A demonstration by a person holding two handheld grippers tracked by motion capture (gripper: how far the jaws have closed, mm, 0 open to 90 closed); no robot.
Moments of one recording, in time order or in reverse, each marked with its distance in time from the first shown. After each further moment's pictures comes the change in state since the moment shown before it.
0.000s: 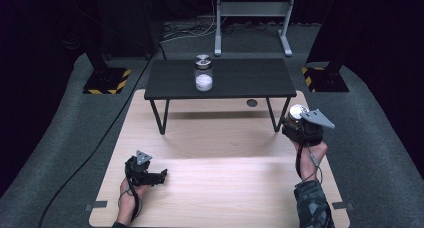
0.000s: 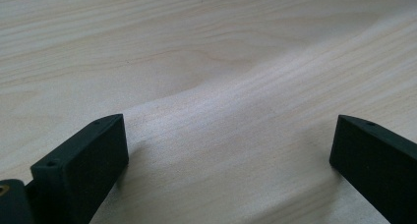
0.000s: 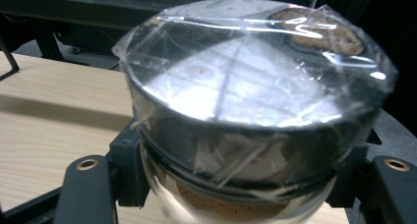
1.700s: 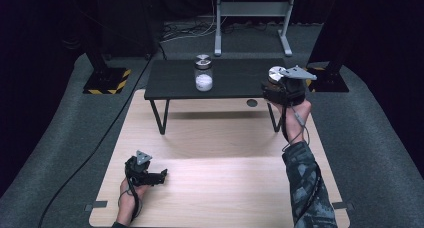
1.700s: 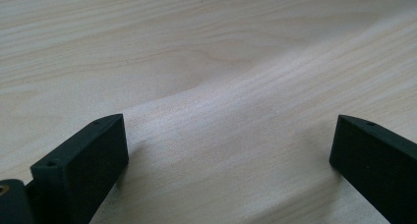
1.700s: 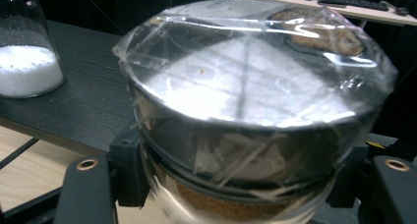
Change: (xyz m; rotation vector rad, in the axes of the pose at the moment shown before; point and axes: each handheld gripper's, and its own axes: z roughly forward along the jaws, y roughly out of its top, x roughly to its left) left arm 0.000 0.000 0.000 0.000 0.000 0.000; right arm 0.019 0.110 0.044 -0.013 0.140 -0.061
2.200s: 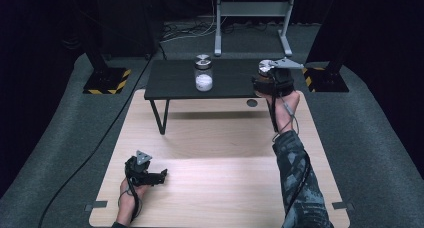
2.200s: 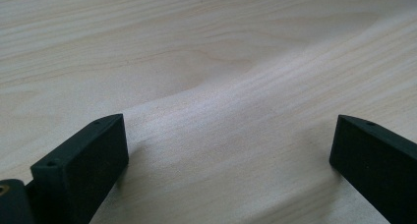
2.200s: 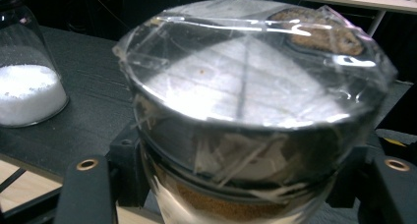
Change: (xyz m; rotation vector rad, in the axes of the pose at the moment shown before) left arm 0.000 0.000 0.000 0.000 0.000 0.000; right arm 0.006 0.020 0.032 0.025 0.032 0.025
